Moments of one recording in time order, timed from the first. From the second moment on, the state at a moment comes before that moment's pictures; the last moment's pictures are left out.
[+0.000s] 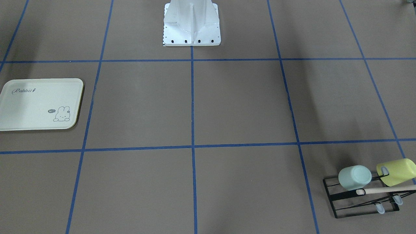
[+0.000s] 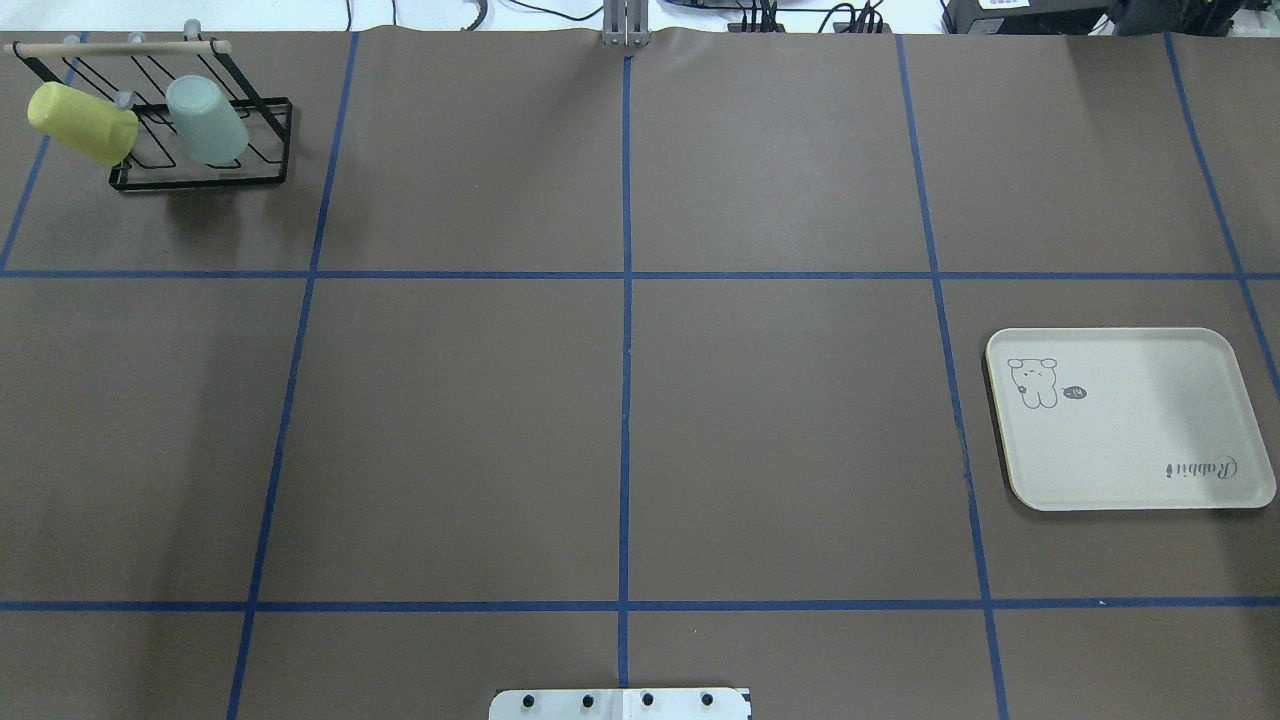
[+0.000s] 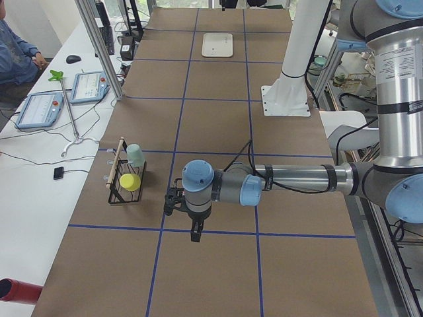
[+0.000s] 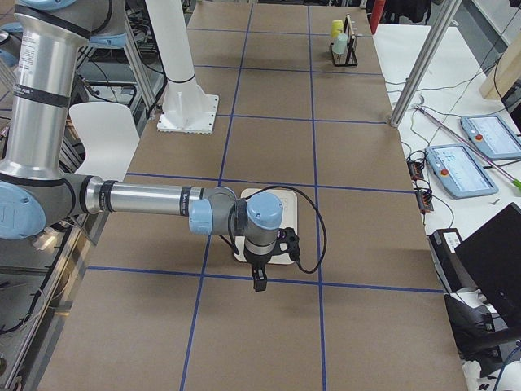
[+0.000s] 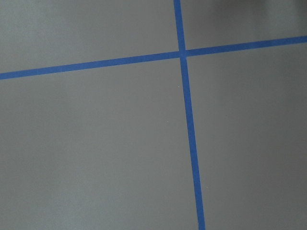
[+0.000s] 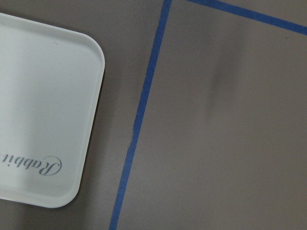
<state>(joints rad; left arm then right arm) -1.53 -1.40 -1.72 -1.70 -2.31 0.01 1.48 -1.81 1.77 -1.55 2.25 -0.17</state>
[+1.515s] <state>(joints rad) -1.52 -1.61 -1.67 -1.97 -2.27 0.00 1.48 -1.68 1.78 -1.41 2.24 -0.13</state>
